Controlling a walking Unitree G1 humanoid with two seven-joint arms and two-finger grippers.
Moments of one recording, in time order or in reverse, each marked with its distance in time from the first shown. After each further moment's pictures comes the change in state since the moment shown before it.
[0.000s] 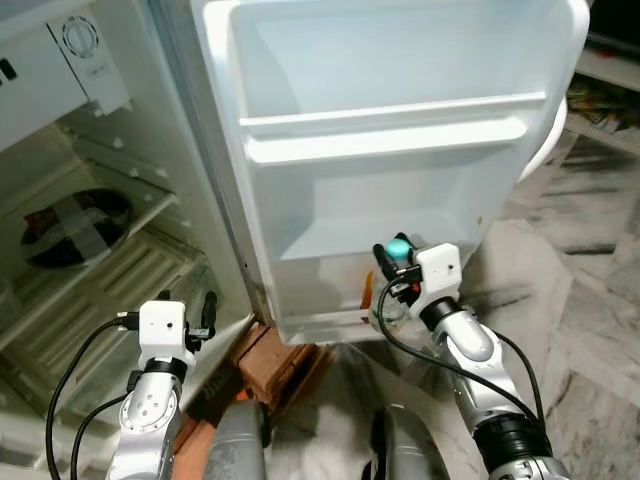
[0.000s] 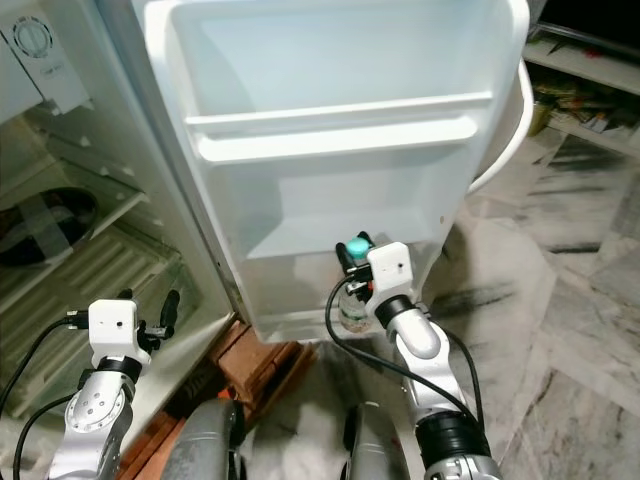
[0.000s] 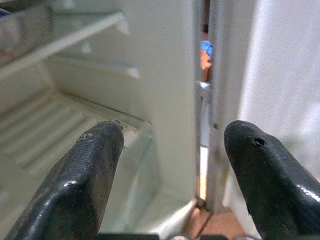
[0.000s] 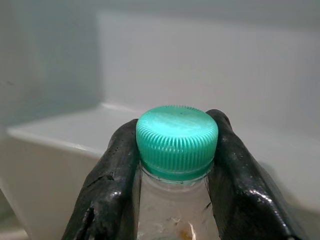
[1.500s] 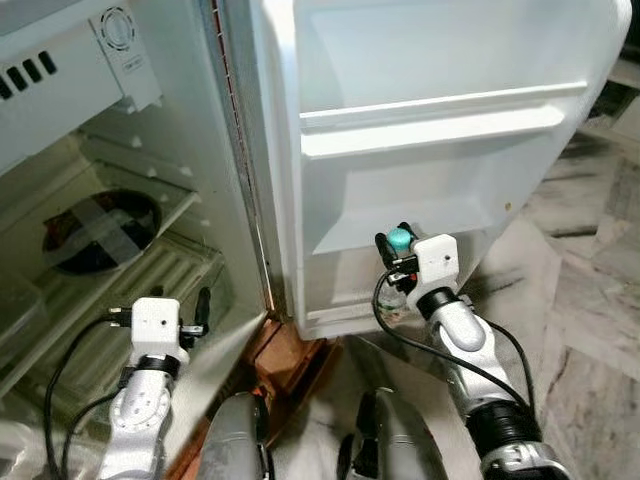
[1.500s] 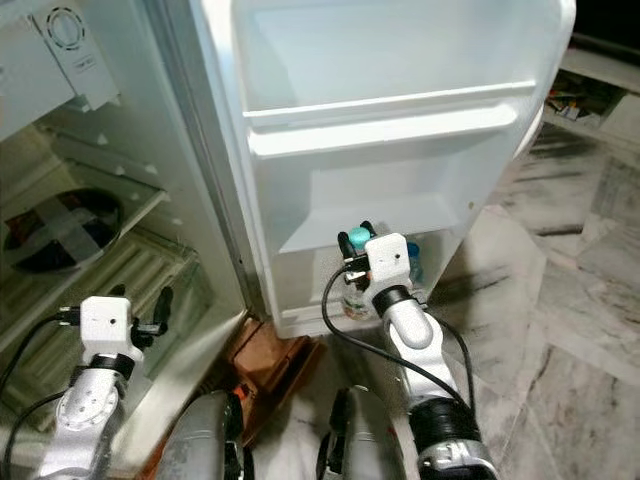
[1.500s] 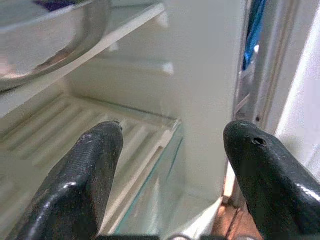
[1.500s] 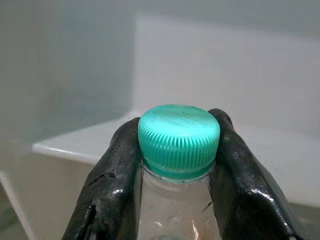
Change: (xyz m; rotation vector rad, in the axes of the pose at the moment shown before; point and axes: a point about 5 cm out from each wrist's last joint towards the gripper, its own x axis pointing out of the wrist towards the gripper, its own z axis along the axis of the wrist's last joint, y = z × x) left arm -0.003 0.008 -0.001 0.024 -0.005 0.020; right arm 0.011 0.000 0.005 -0.043 -0.028 -0.037
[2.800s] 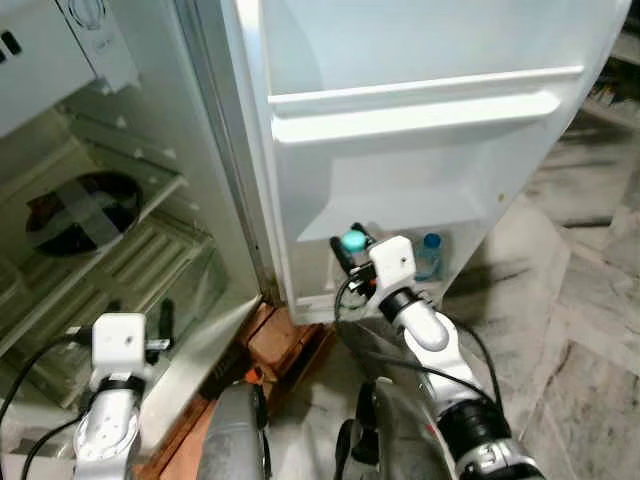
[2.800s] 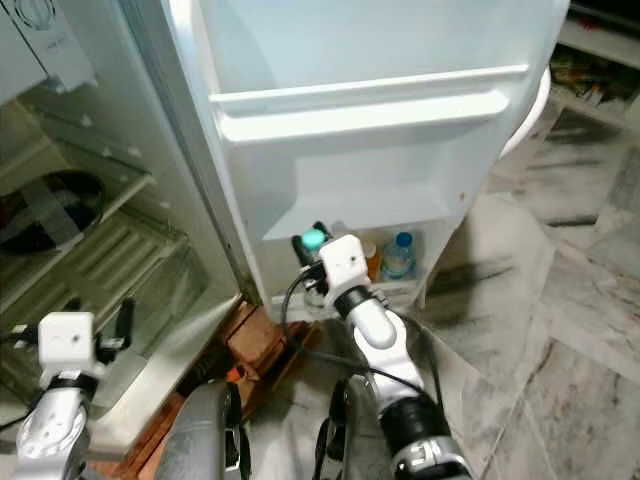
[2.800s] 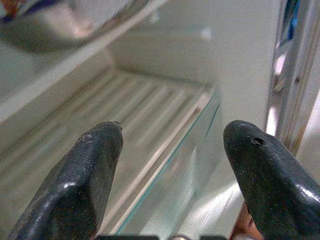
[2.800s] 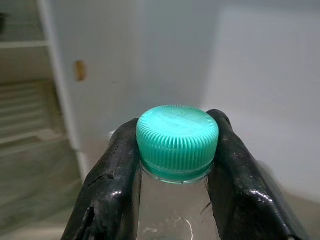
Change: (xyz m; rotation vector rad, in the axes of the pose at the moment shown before) left arm -0.028 0.032 -0.002 0.081 0.025 0.120; right arm 0.012 0.047 0.008 -0.008 -0.056 0.175
